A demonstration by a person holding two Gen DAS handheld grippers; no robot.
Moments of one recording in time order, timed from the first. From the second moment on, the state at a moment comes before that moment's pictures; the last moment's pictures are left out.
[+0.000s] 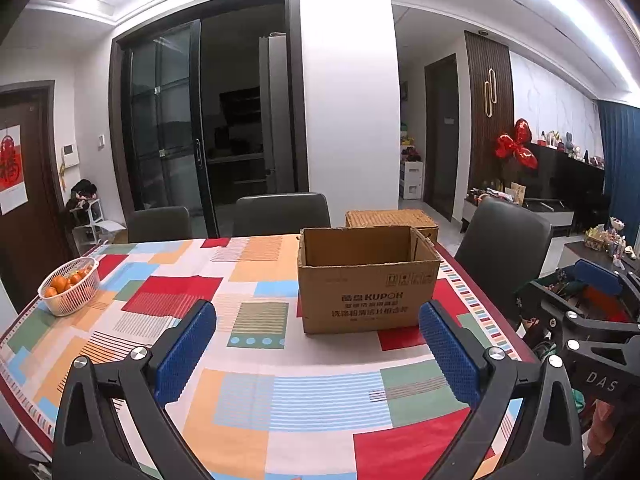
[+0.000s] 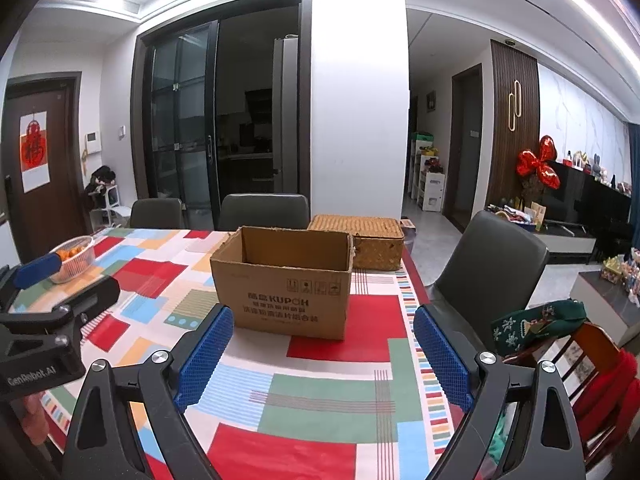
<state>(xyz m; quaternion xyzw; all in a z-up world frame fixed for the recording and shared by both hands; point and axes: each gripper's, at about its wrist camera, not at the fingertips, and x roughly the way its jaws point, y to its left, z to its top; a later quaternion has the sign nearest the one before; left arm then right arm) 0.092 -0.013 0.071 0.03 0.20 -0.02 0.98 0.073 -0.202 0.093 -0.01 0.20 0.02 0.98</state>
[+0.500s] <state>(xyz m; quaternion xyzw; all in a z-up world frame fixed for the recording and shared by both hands) 0.093 -0.013 0.070 0.03 0.21 -0.03 0.98 0.073 -0.204 0.092 -0.02 0.20 0.02 0.98</state>
